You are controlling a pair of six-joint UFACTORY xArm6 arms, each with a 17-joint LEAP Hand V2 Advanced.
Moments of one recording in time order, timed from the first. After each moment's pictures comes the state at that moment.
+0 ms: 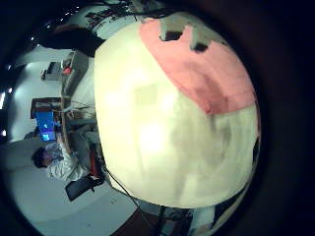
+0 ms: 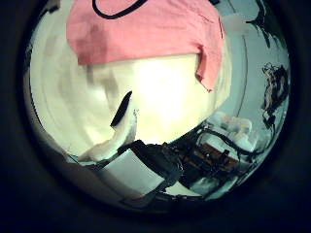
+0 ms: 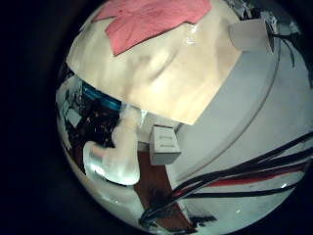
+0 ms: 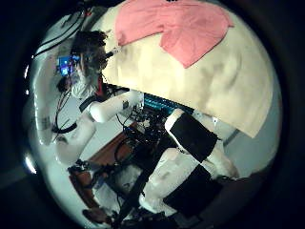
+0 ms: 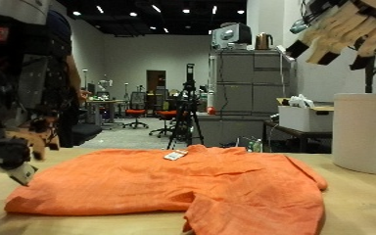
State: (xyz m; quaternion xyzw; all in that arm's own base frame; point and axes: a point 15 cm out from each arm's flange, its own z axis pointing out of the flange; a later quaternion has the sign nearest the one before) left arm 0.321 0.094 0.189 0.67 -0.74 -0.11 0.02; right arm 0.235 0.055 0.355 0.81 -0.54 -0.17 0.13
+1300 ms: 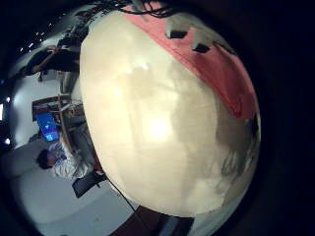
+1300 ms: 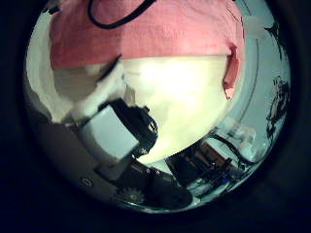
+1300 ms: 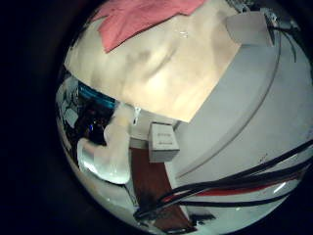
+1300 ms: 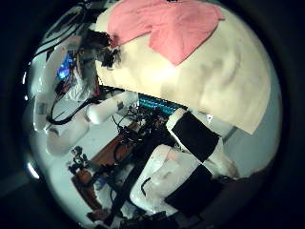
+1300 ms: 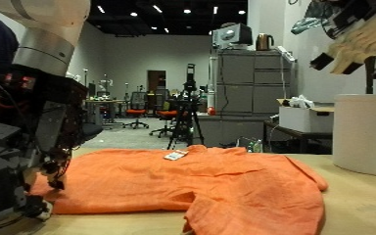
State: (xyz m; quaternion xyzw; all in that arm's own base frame) left arm 0.351 0.092 0.136 0.66 -0.73 -0.16 0.01; right arm 0.236 0.024 0.348 0.81 -0.55 -0.17 0.14
